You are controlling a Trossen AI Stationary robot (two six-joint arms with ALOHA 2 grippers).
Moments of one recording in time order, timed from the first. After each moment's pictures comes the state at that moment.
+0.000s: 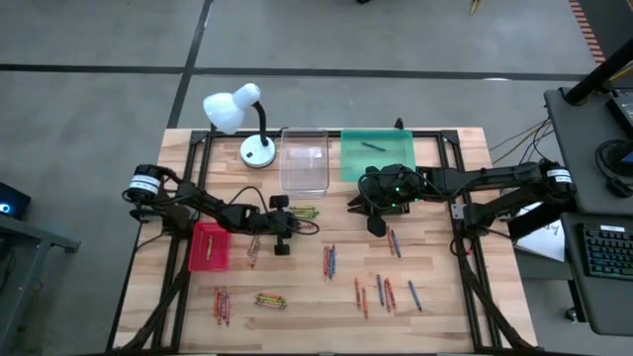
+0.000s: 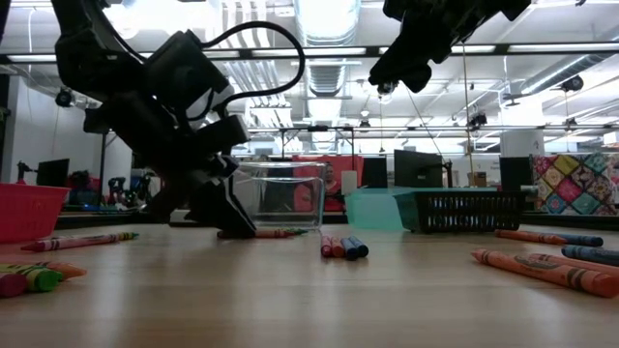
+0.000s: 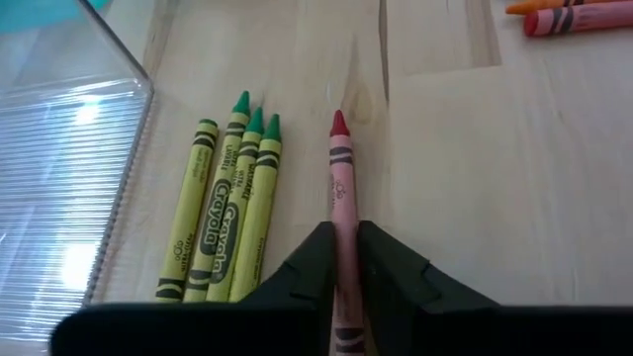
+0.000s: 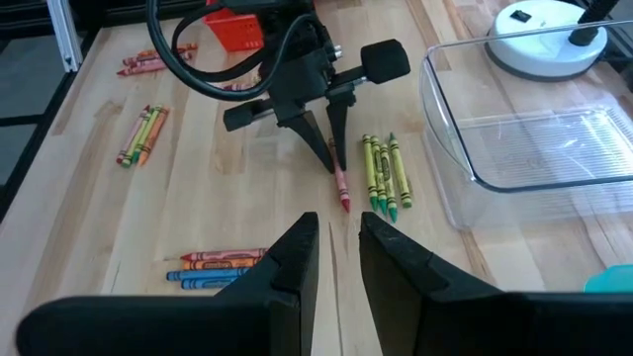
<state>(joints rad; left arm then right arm) -0.09 1.71 0.56 0.34 -0.27 0.04 -0.06 1.27 0.92 -0.25 -0.10 0.08</state>
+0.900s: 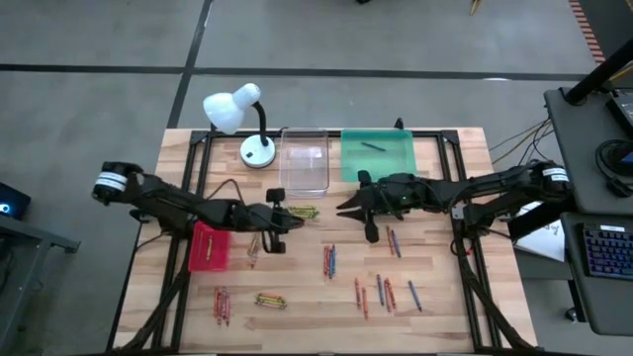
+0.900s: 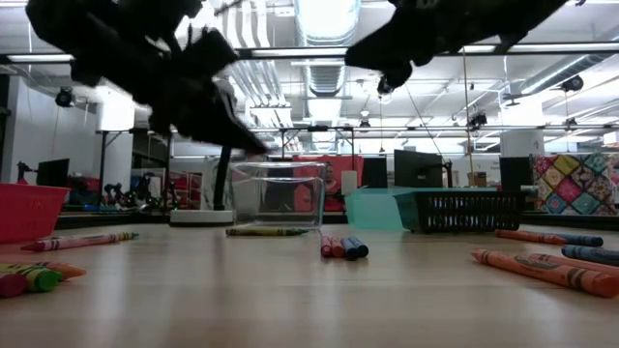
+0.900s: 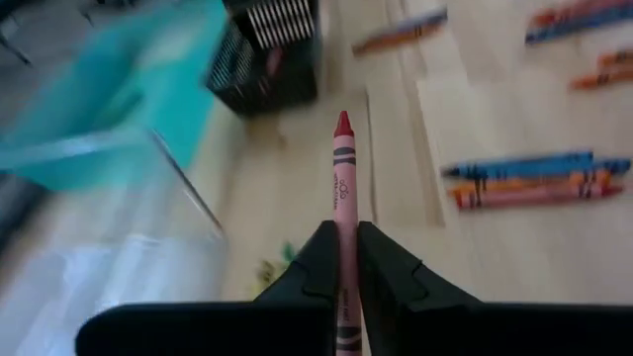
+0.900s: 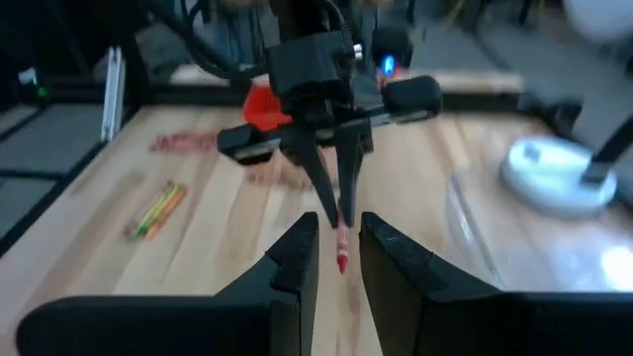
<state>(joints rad) -0.13 1.40 0.56 0.33 -0.30 0.14 -0.02 1.31 0.73 0.32 -0.10 -0.03</state>
